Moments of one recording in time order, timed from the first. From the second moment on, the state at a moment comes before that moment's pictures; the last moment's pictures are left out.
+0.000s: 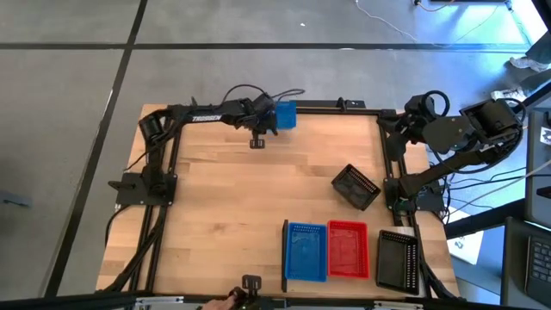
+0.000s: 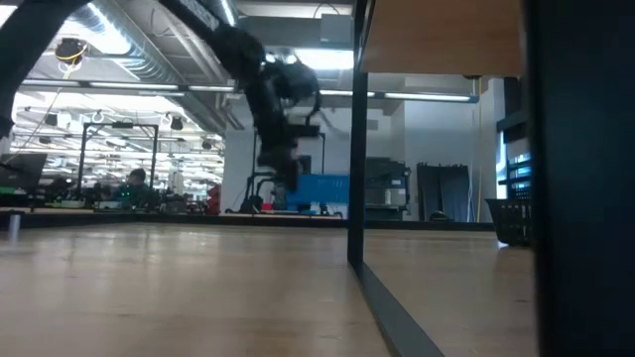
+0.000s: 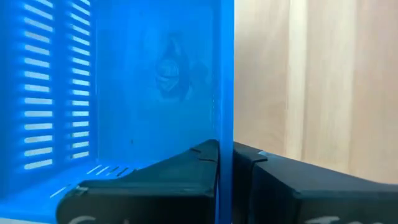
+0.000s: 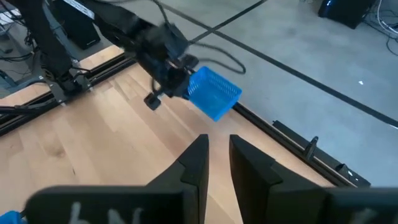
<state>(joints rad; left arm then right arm) 0.52 1.90 1.38 -0.45 -0.16 0.59 0.32 1.16 1.90 -1.57 0.79 0.78</state>
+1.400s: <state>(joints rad) 0.20 1.72 1.53 -0.32 -0.48 1.23 0.00 1.17 1.25 -0.57 0.89 -0.32</state>
